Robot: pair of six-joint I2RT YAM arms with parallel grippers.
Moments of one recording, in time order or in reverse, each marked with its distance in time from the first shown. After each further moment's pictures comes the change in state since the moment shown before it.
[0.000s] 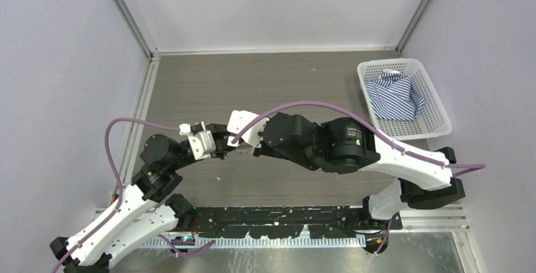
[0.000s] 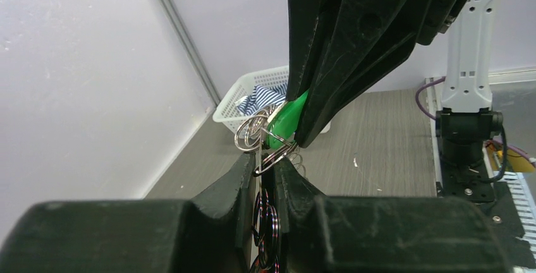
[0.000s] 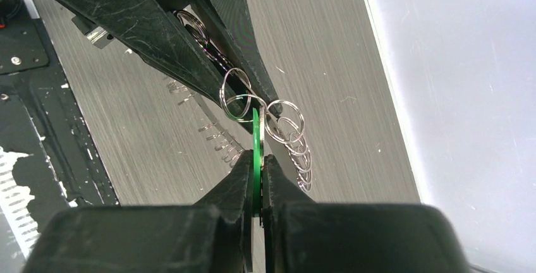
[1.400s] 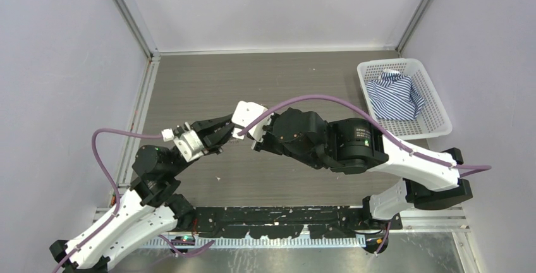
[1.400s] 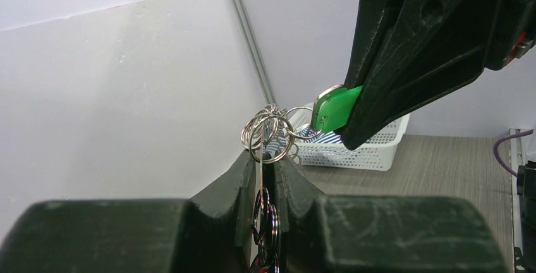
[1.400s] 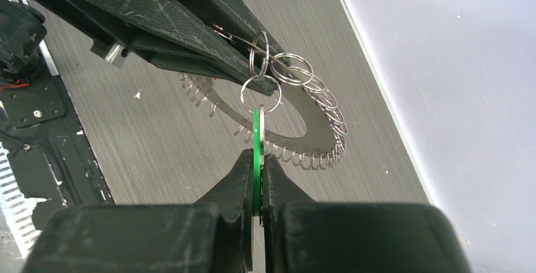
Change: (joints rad) left arm -0.013 -0.067 -0.053 0.148 -0.254 0.034; right arm 0.005 -0.050 -0.053 0.153 0.009 0.009
